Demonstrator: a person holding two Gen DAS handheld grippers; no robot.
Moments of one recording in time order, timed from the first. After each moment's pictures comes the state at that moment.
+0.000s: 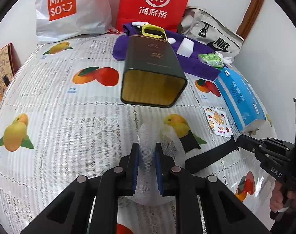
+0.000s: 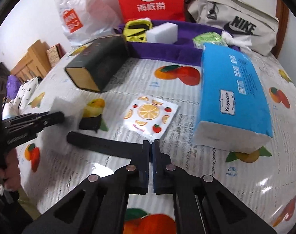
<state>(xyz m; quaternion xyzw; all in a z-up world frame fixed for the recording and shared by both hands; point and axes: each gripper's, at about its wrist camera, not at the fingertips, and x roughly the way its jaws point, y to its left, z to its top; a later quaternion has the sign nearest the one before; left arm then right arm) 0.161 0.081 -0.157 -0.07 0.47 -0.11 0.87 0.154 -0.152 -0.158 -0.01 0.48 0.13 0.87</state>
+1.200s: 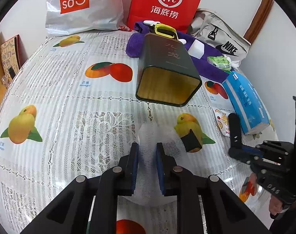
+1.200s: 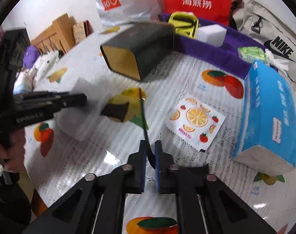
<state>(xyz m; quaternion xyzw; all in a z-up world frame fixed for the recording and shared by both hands) 0.160 0.095 -0.162 -0.09 0.48 -0.09 0.87 0.154 -0.115 -0.161 -0.07 0.49 0.22 0.84</state>
